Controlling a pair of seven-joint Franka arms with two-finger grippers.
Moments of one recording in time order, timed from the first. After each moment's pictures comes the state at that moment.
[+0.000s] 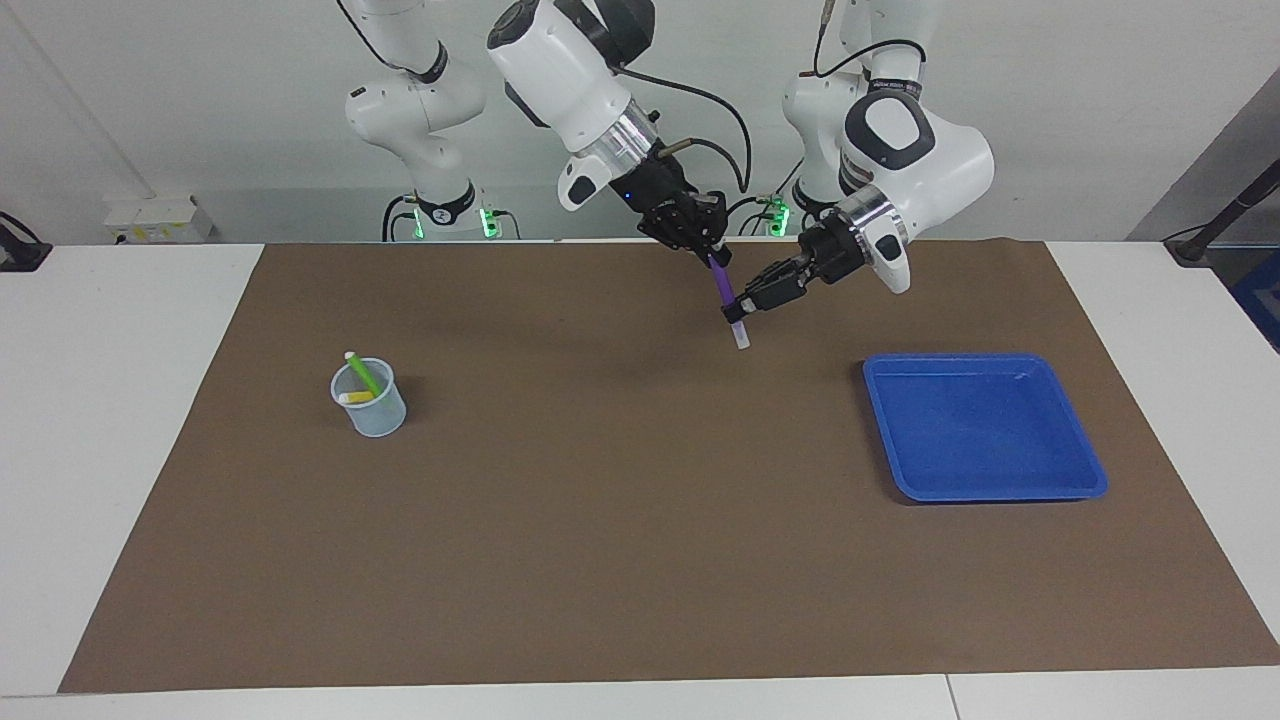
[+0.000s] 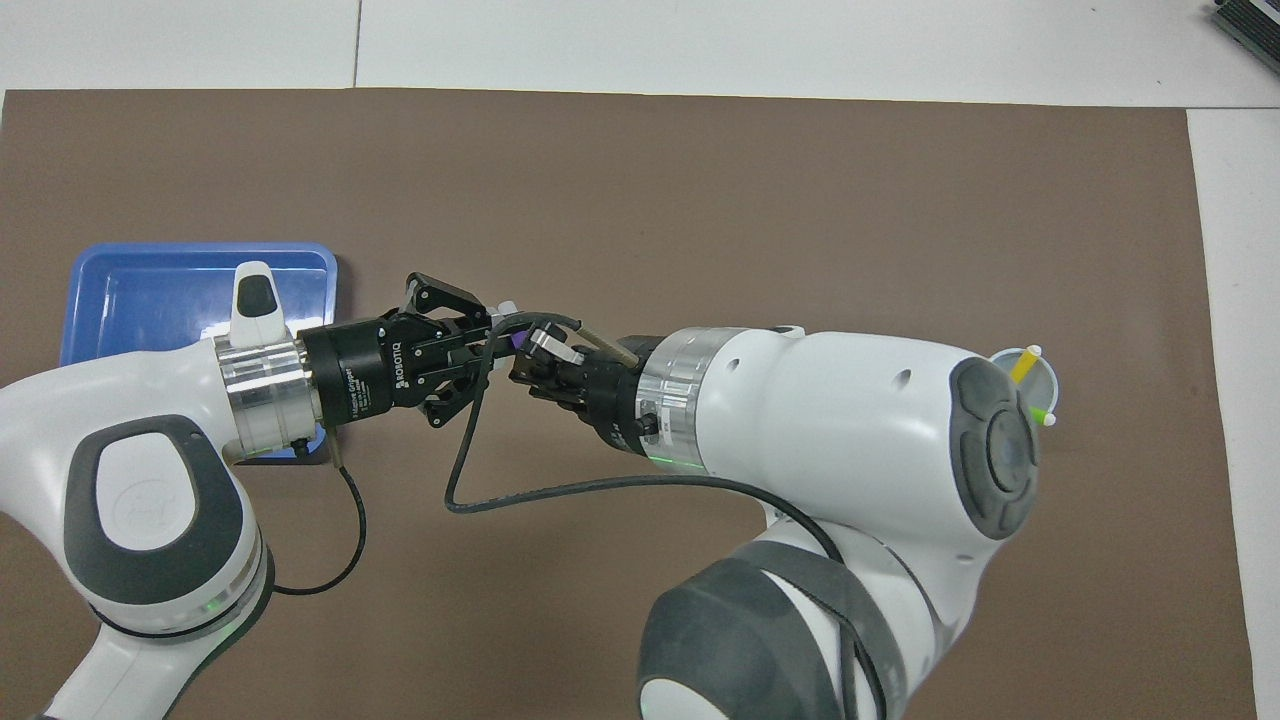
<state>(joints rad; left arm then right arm) -0.32 -0.15 -0.03 -2.20 -1.38 2.31 -0.51 0.47 0.04 0.18 -1.80 0.58 2.37 0.90</state>
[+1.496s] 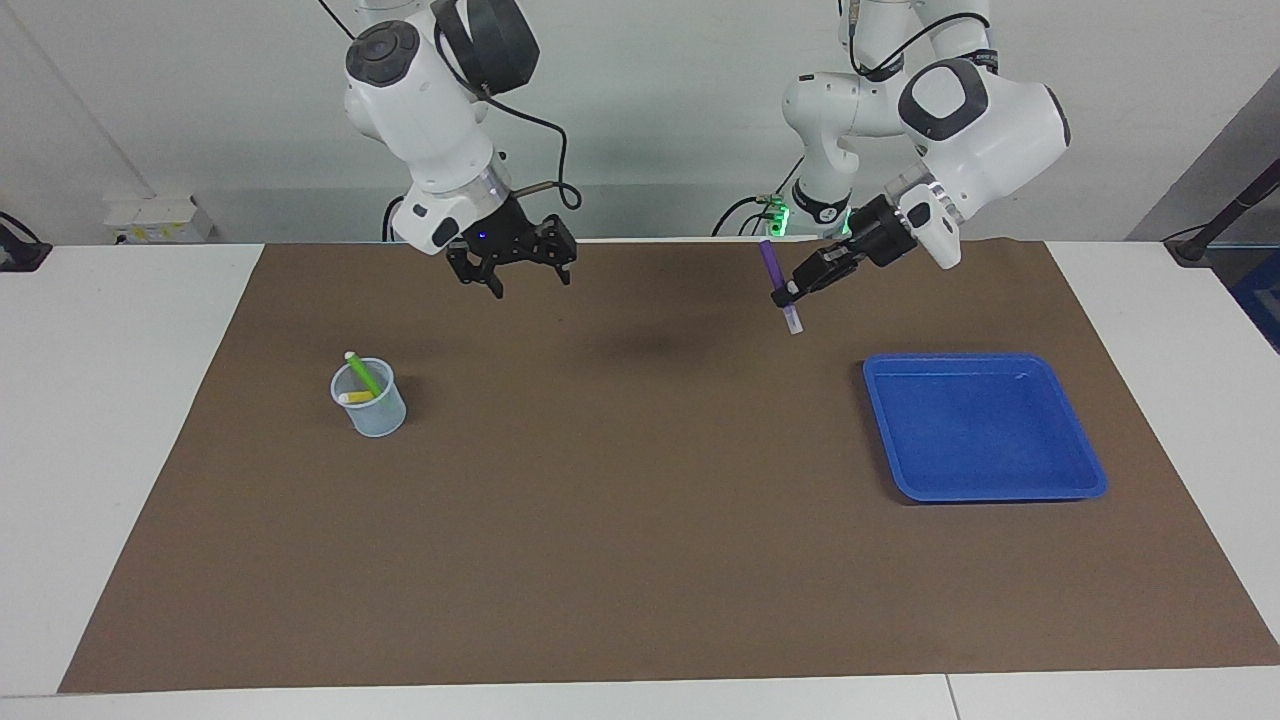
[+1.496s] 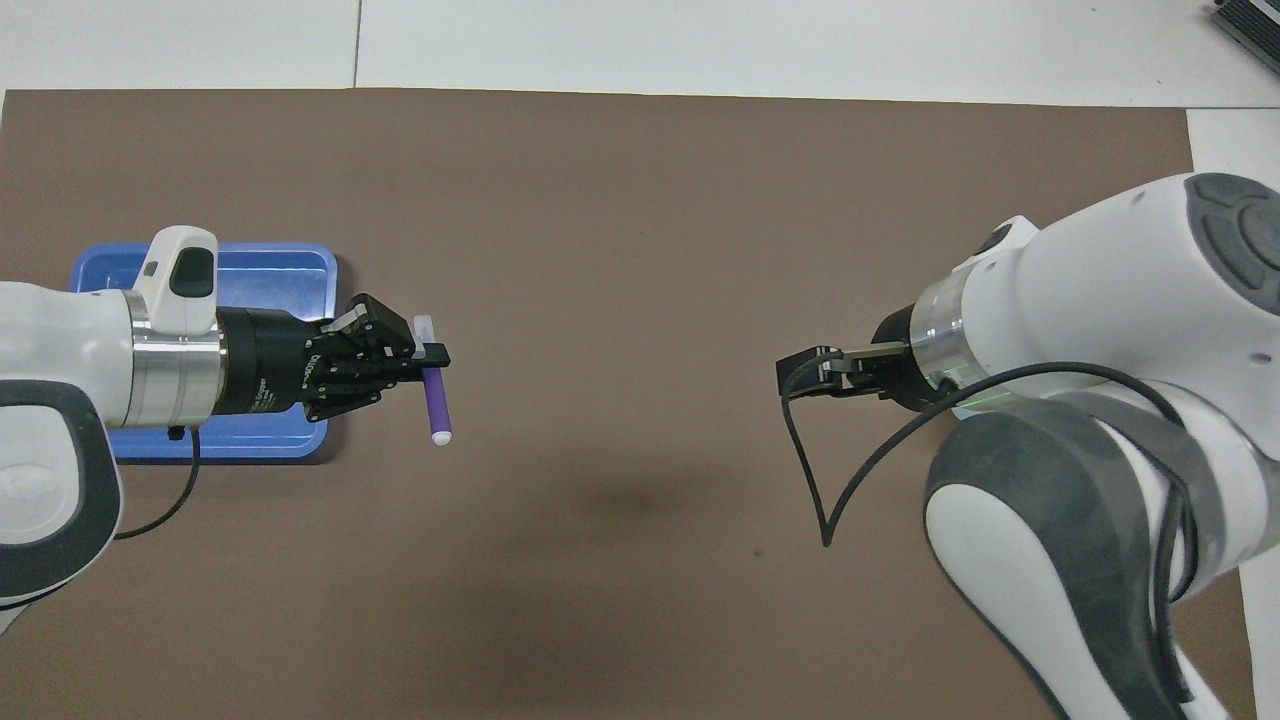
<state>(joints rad) -0.19 -0.16 -0.02 -2.09 -0.81 2.02 -0.35 0.14 -0.02 0.16 -1.80 0.23 1.78 0.20</state>
